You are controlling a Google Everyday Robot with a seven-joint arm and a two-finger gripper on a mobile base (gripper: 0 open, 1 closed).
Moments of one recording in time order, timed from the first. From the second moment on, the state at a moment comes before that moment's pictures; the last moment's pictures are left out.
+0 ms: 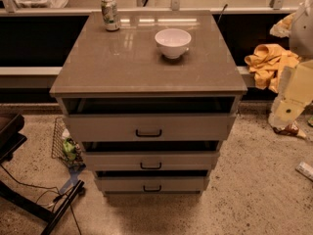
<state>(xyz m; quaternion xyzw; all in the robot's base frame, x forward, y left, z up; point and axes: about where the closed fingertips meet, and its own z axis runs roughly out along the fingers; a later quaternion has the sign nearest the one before) 0.438 -0.213 0.988 -0.60 0.78 -0.05 0.18</state>
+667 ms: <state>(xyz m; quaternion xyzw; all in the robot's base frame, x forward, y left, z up) 0.443 -0.204 0.976 -0.60 0.77 -0.04 0.20</state>
